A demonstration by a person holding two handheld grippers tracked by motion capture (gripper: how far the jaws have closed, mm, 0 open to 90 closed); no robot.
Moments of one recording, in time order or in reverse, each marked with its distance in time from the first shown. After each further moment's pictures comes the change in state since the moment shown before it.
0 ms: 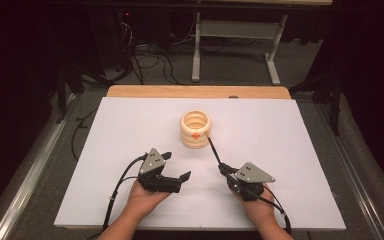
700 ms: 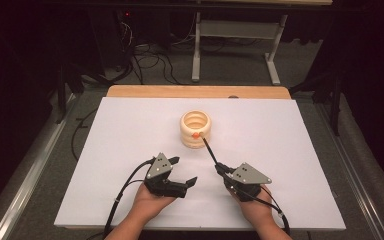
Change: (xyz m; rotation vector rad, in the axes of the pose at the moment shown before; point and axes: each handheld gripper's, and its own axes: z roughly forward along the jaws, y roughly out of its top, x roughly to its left) left arm -0.011 -0.007 0.008 0.005 -0.052 0.026; right arm 0.008 0.007 0.002 -0.025 0.009 -0.036
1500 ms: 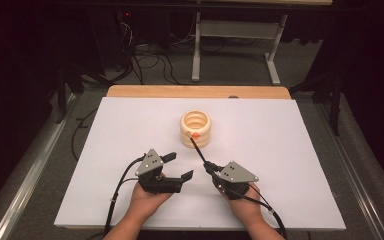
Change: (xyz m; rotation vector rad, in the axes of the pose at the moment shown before) left arm 0.006 0.010 -0.018 -0.104 -0.014 -0.073; right arm 0.017 0.012 0.020 -0.022 0.032 -0.022
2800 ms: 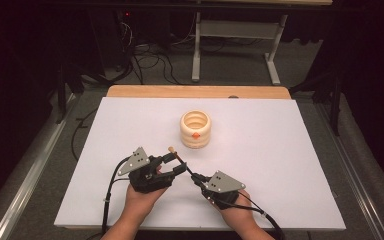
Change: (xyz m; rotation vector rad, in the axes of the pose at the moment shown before) left arm 0.002 0.010 -0.023 -0.114 -0.079 -0.054; right arm 0.030 -0.002 0.008 0.027 0.125 -0.066
